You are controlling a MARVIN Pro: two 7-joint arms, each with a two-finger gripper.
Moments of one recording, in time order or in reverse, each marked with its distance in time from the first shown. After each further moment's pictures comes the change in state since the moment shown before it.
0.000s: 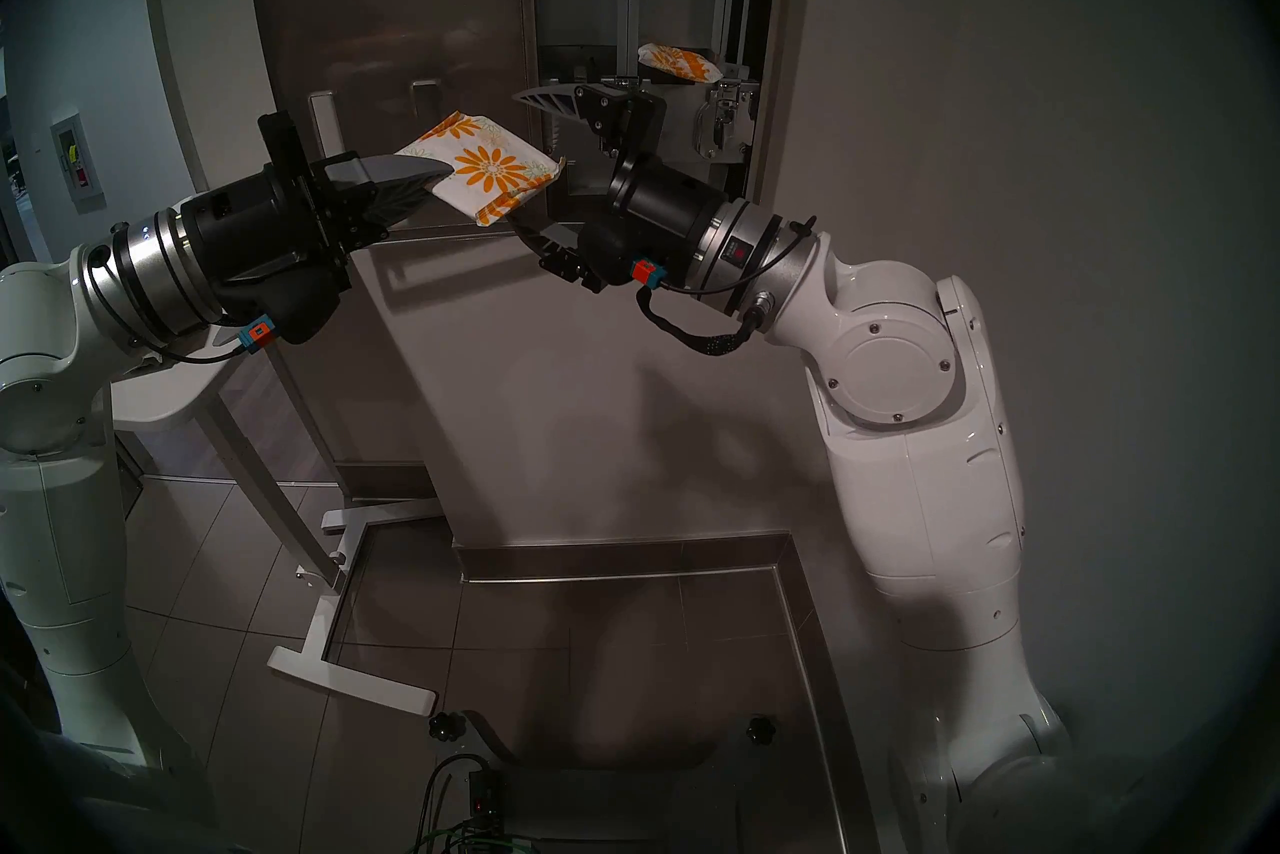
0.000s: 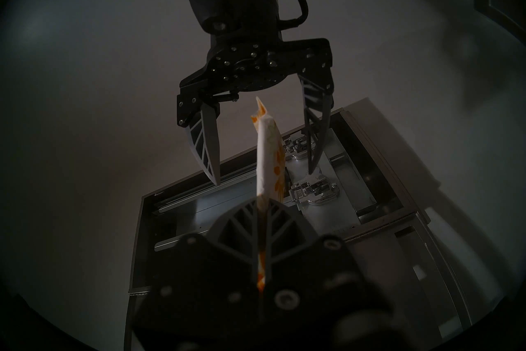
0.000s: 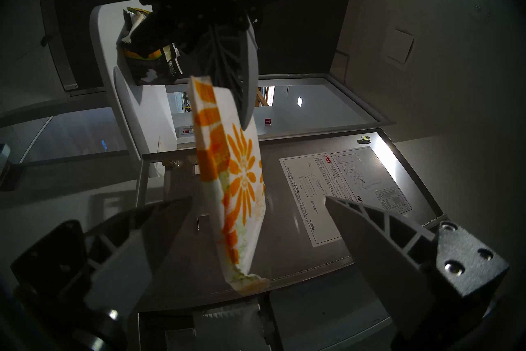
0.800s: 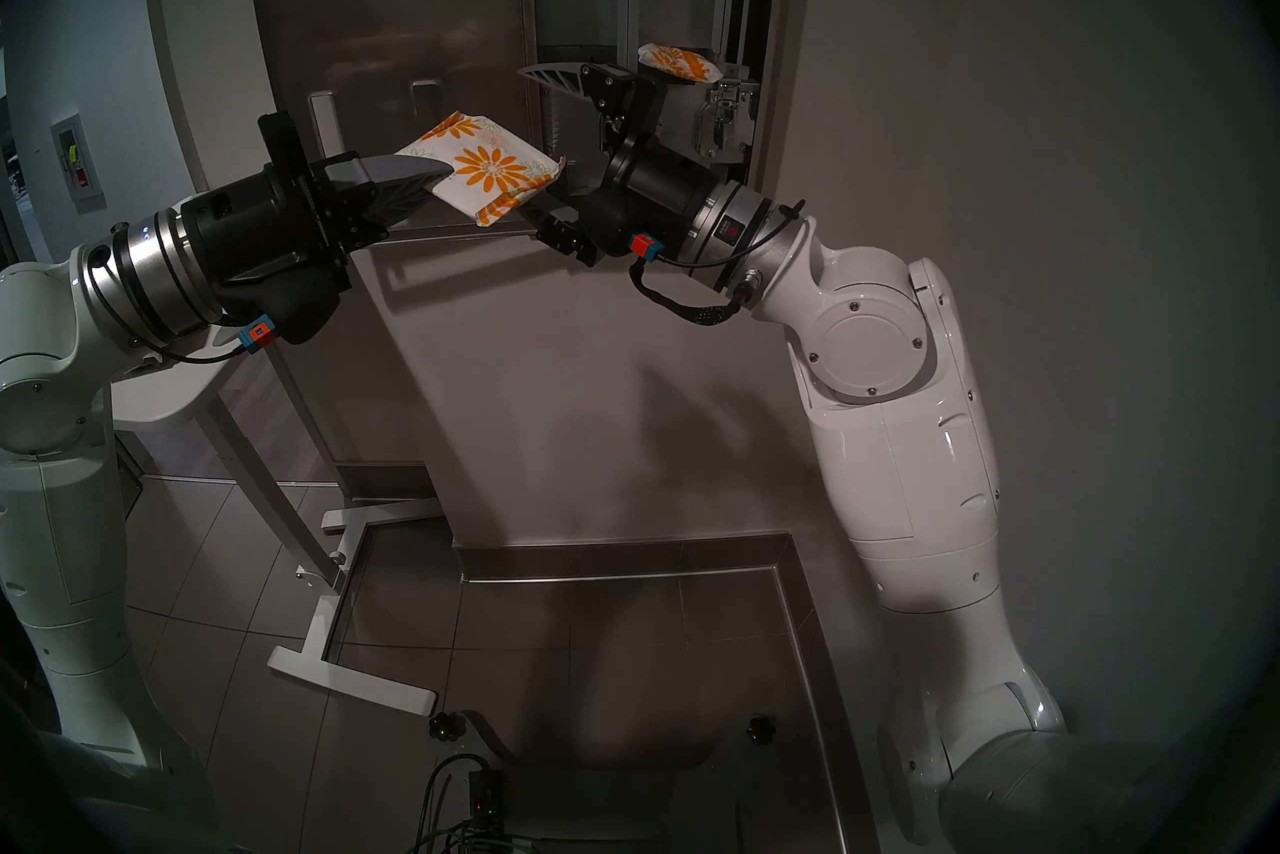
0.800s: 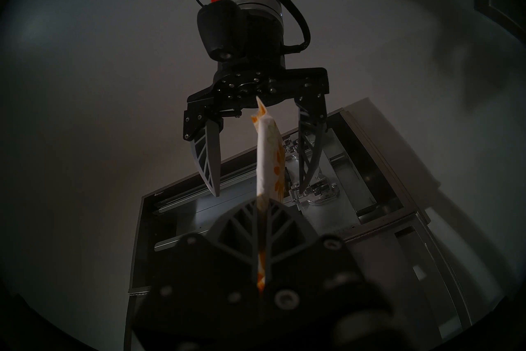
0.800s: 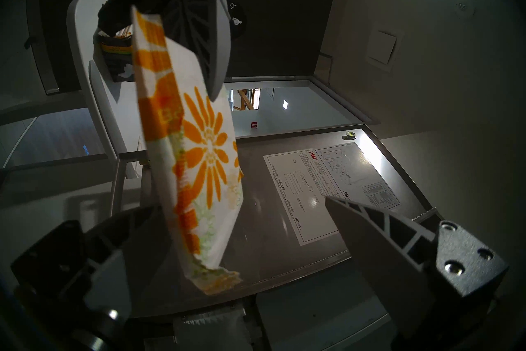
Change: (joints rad) left arm 0.000 0.000 0.000 0.000 0.000 0.000 0.000; right arm 0.086 -0.030 -0.020 0.121 -0.011 -0.041 -0.079
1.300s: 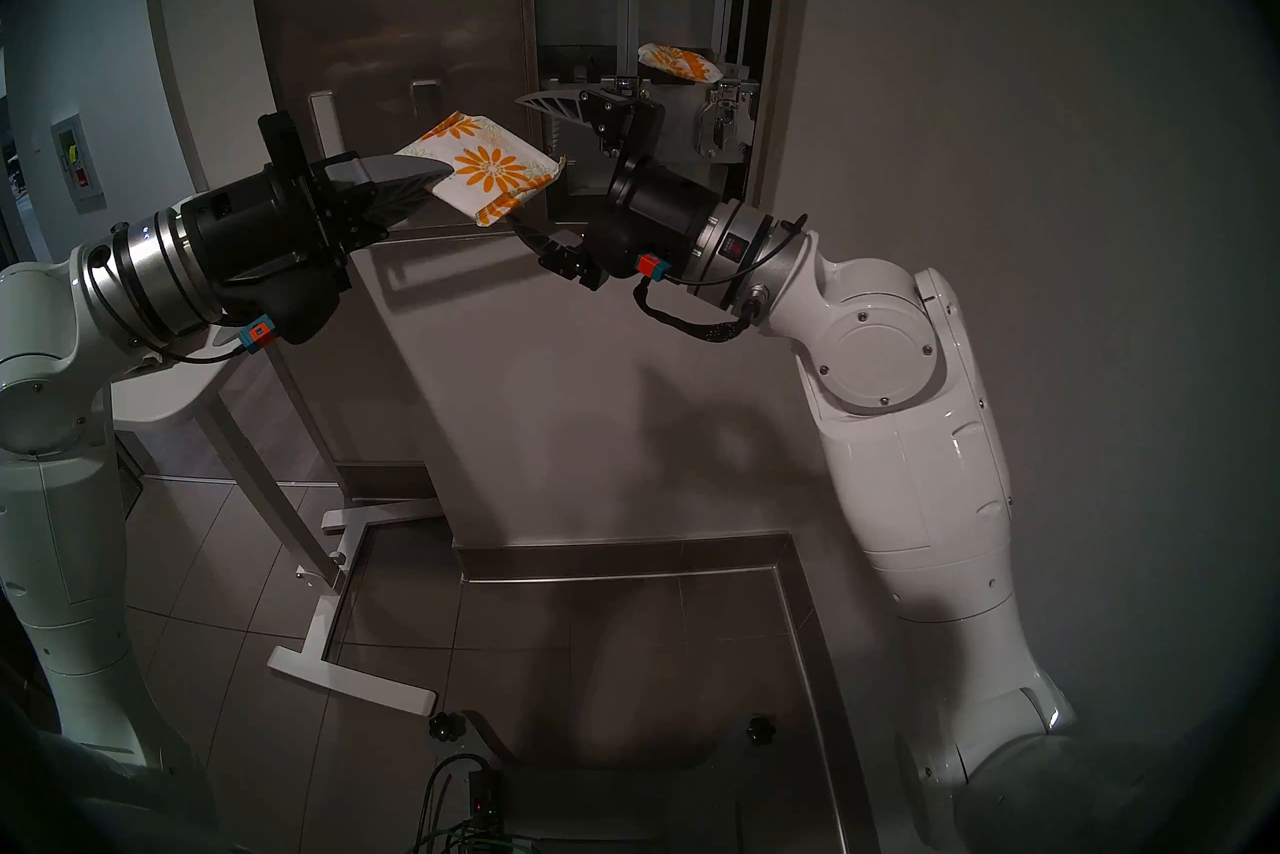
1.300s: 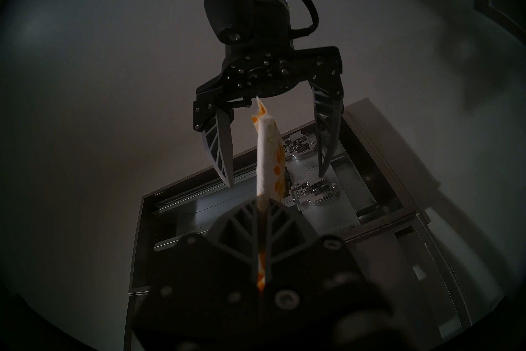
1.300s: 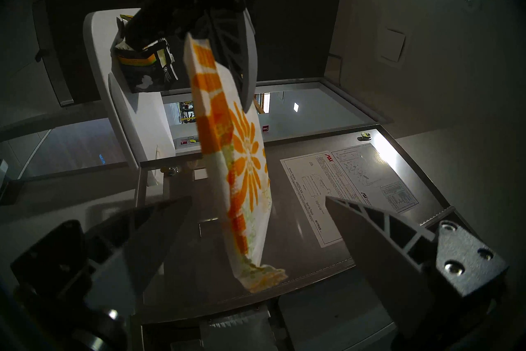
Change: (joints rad) left arm 0.000 0.000 0.000 0.000 0.000 0.000 0.000; right arm -0.011 0.031 -0.021 0.012 0.055 -0.004 0.029
